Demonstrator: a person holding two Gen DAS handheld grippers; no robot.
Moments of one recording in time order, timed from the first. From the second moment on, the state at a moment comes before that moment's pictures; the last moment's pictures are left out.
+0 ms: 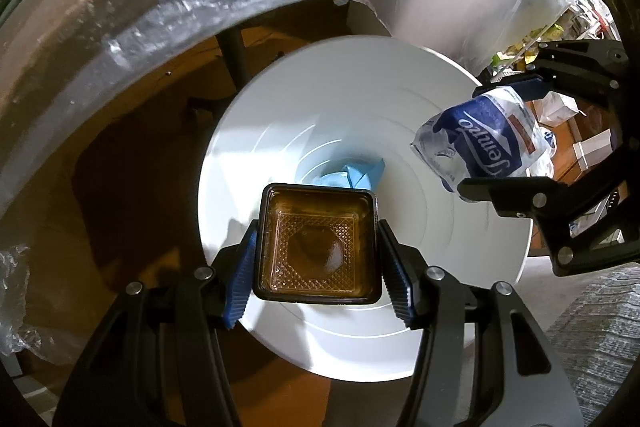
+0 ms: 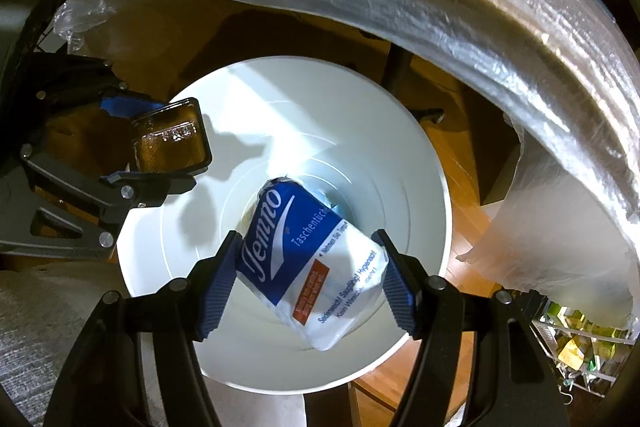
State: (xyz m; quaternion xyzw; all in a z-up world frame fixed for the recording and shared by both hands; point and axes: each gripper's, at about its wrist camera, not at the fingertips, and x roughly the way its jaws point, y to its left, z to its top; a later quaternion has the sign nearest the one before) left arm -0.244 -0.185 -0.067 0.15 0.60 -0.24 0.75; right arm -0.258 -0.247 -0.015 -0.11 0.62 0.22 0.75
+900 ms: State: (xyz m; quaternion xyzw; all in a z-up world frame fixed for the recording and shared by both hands) left arm -0.245 -0.189 -0.083 0.17 0.61 -0.24 0.73; right arm -0.260 -0.242 -0.019 -0.12 0.63 0.21 0.74
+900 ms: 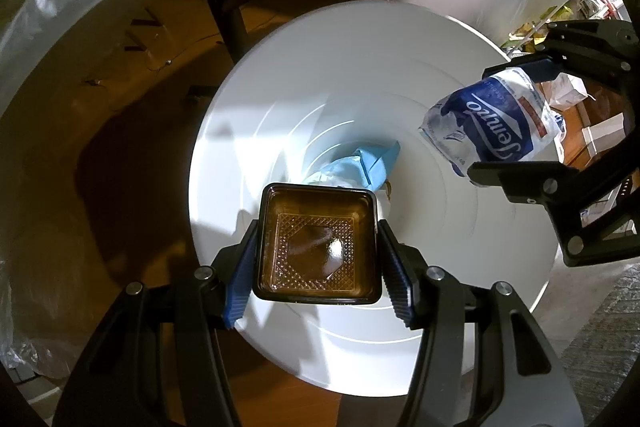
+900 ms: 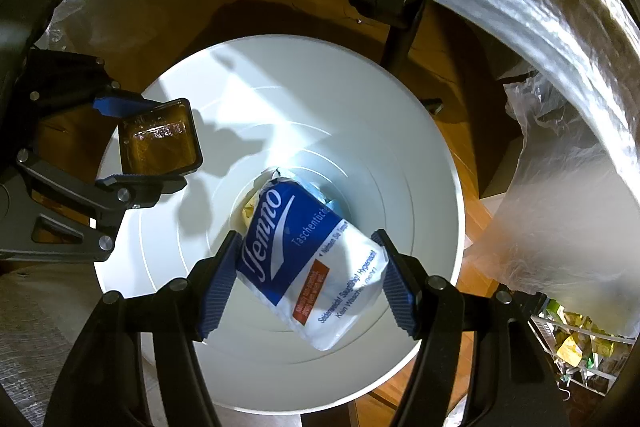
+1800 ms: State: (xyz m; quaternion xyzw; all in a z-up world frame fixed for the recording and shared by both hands) left arm -0.258 -0.151 -0.013 0.13 0.55 -0.24 0.79; right arm -0.271 -0.283 0.065 -0.07 0.55 0.19 0.81
